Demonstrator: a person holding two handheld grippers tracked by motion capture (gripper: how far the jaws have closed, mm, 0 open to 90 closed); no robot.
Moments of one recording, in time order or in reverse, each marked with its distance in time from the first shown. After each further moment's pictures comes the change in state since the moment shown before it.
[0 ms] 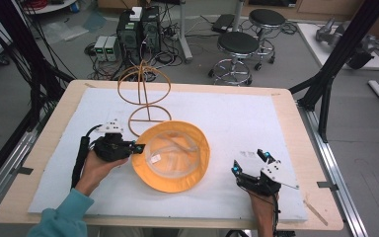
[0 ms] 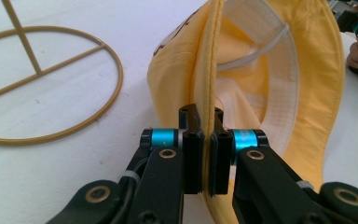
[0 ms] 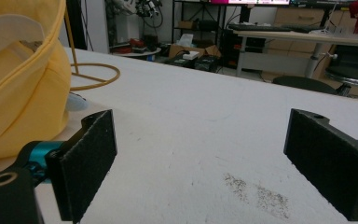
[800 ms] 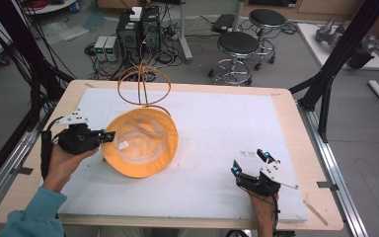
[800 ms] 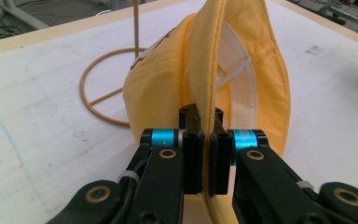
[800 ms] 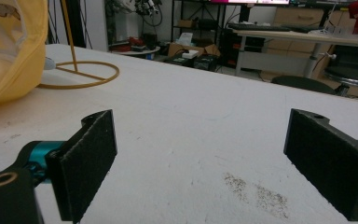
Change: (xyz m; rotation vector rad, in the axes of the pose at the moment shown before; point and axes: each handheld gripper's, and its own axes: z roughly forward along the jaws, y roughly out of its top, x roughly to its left) left arm 0.031 0.003 -0.071 -0.064 0.155 -0.008; right arm 0.000 0.000 0.001 0.000 -0.006 -0.018
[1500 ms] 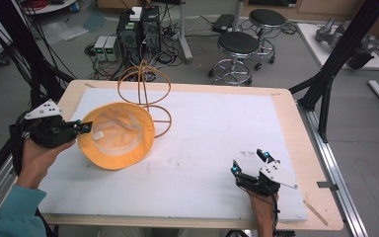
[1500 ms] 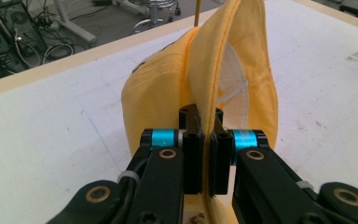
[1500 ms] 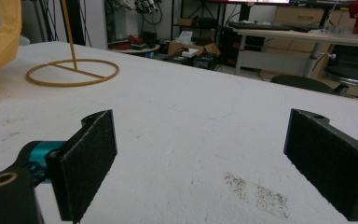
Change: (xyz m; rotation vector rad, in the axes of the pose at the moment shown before) left arm 0.019 0.015 -0.047 -0.025 0.145 0.034; right arm 0.001 0.000 0.000 0.009 -0.001 -0.004
